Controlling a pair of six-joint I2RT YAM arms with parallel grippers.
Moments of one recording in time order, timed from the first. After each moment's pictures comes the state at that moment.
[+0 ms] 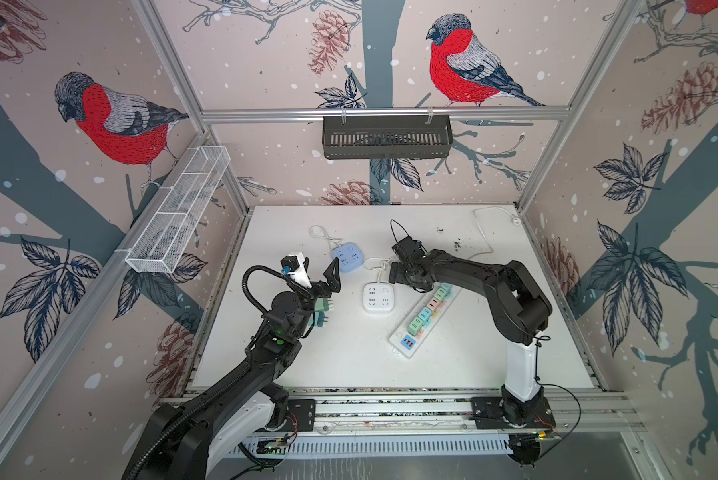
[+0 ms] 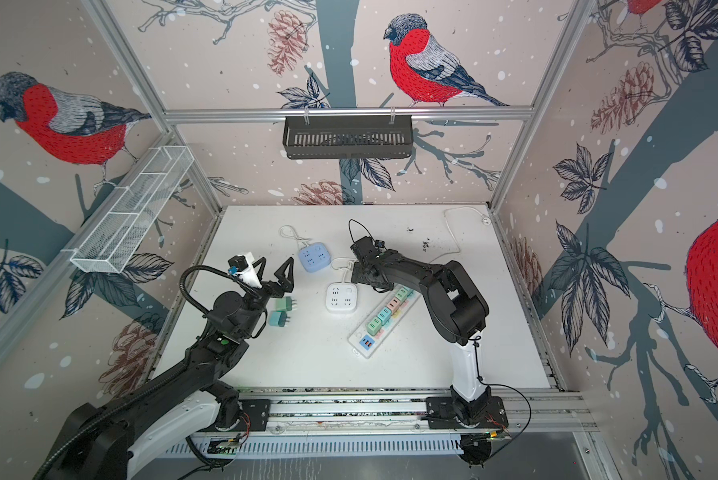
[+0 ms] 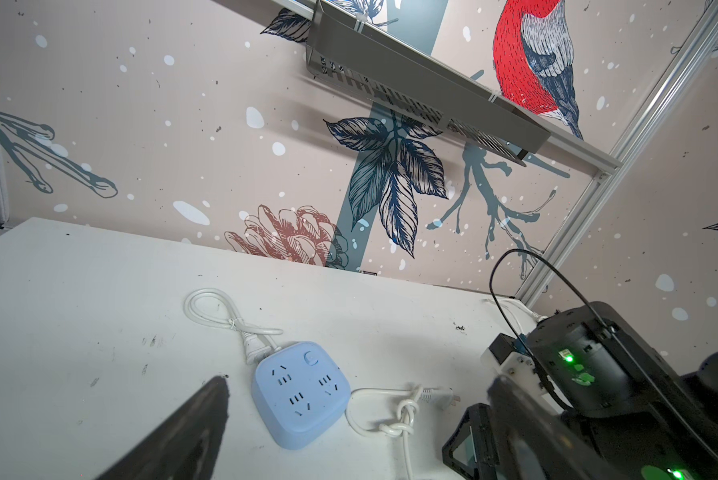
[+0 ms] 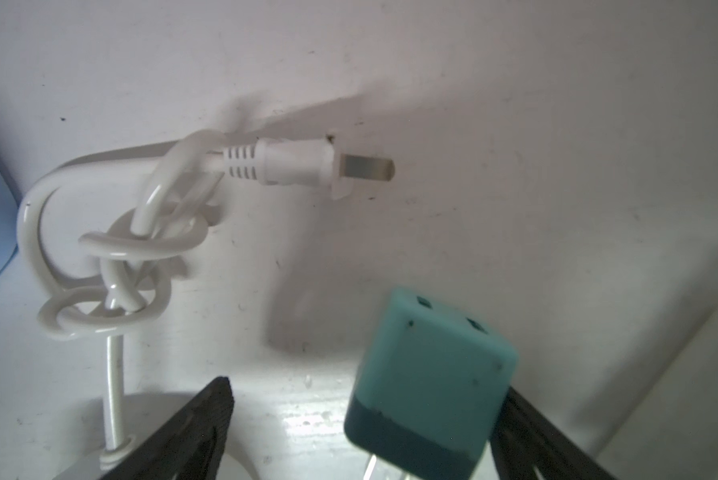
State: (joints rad) left arm -0.44 0.92 0.31 0.68 -0.16 -0.34; right arm 0.66 2.02 1.37 -0.50 0.16 0.73
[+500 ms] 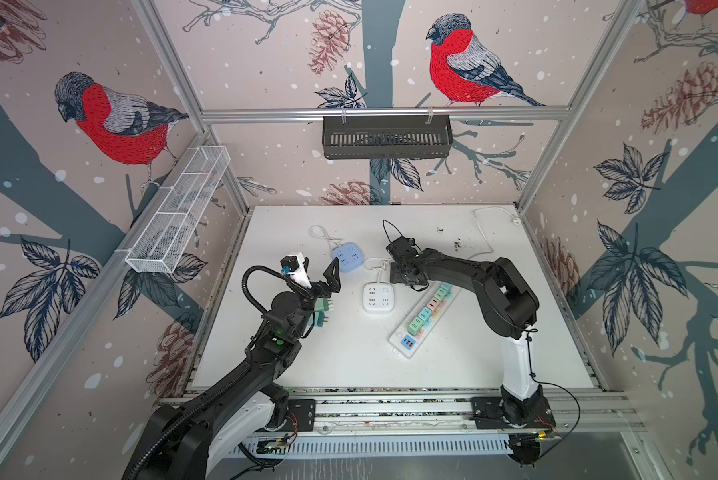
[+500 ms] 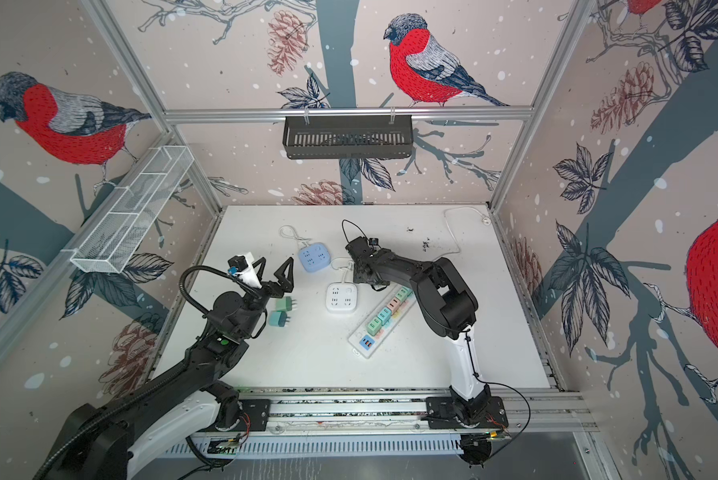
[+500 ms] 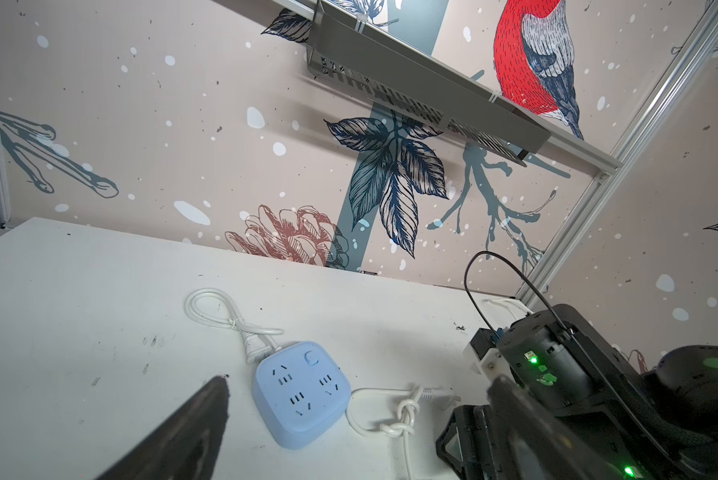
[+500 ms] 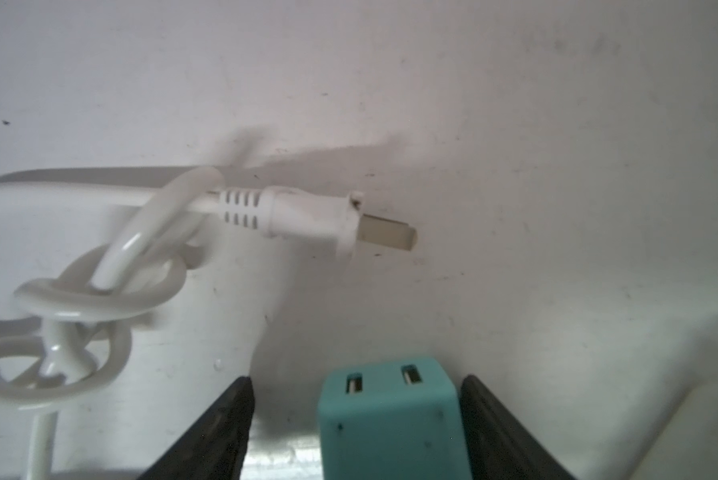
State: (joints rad) left arm -0.44 0.92 0.31 0.68 -0.16 -0.34; right arm 0.67 2.07 1.40 -0.50 0.26 0.63
